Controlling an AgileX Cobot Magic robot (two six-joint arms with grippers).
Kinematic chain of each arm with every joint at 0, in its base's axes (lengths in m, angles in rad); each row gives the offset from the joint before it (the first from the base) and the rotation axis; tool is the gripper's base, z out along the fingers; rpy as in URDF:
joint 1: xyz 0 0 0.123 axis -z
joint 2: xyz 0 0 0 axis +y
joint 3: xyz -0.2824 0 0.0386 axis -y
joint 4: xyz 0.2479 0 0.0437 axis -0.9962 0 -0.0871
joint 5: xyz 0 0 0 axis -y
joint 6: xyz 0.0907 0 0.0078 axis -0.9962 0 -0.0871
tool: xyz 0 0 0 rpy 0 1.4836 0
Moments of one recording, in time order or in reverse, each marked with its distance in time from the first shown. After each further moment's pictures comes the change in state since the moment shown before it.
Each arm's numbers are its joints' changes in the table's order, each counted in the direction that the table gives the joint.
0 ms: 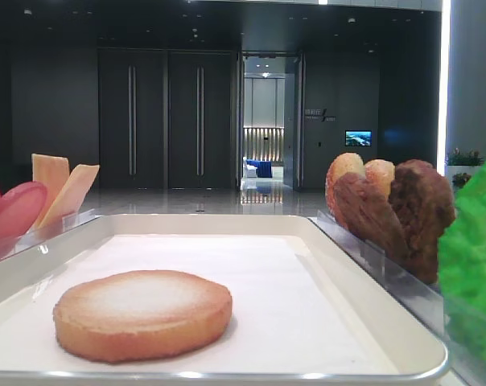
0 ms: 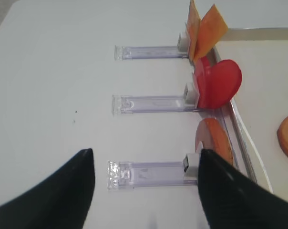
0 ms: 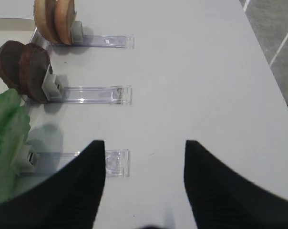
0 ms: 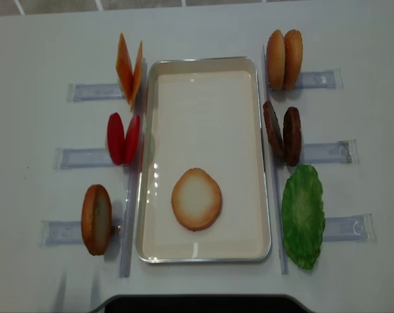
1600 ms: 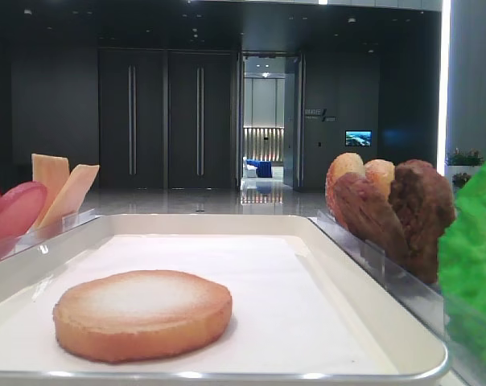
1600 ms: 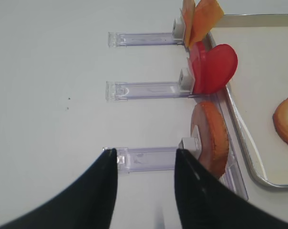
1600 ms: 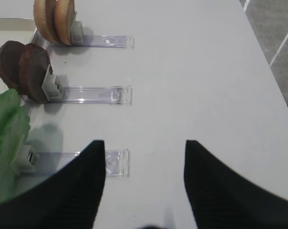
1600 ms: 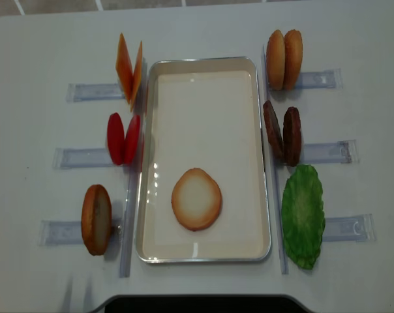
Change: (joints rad) left arm 0.000 -0.031 -0.021 0.023 -0.050 -0.016; right arm 0.000 0.000 0.000 0.000 0.000 0.000
